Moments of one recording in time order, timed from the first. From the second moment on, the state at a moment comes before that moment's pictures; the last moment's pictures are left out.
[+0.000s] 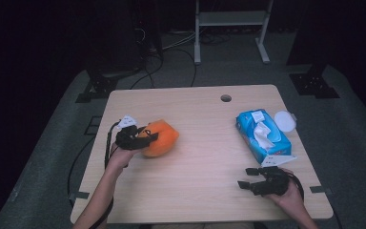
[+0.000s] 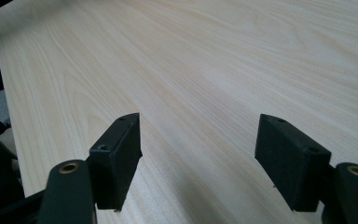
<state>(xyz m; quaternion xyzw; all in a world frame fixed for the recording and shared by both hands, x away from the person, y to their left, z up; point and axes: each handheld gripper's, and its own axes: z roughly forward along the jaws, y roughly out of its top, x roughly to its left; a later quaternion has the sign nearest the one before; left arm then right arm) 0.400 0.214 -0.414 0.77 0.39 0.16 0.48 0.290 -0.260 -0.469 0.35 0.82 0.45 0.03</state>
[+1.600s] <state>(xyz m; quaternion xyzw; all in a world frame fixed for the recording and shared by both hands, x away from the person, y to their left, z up) 0.323 0.088 -0.438 0.82 0.17 0.05 0.54 0.293 -0.282 -0.463 0.38 0.80 0.47 0.06</state>
